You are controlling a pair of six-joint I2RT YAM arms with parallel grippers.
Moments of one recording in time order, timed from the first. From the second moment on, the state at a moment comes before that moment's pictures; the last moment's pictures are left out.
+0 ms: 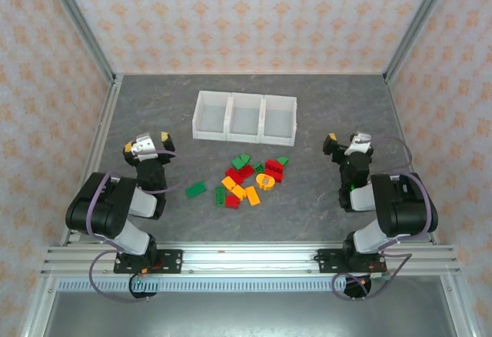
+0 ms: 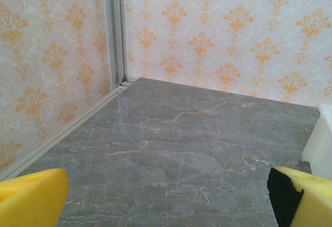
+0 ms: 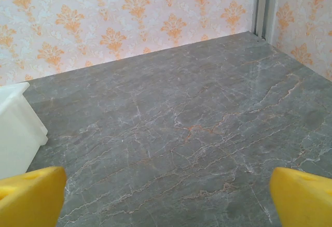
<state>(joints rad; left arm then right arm) -0.09 1.55 0.17 1.34 -0.49 -0.07 0.03 1.53 0.22 1.13 0.16 0.19</state>
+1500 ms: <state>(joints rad) -0.29 0.94 0.77 0.25 -0.58 -0.39 -0.03 1.11 0.84 0.10 0.08 0.69</state>
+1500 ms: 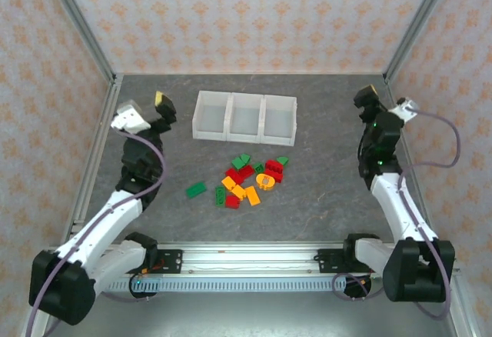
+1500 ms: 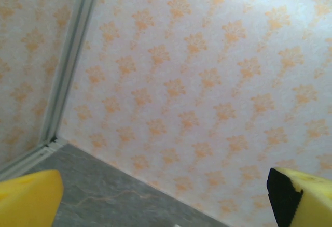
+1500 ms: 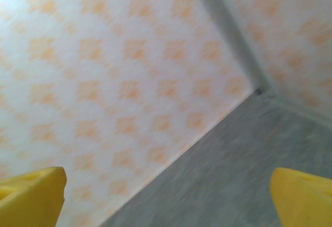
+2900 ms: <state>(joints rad) -0.29 0.91 0.66 -0.50 -0.10 -0.44 0.62 1.77 1.03 -0.49 0.27 1.16</state>
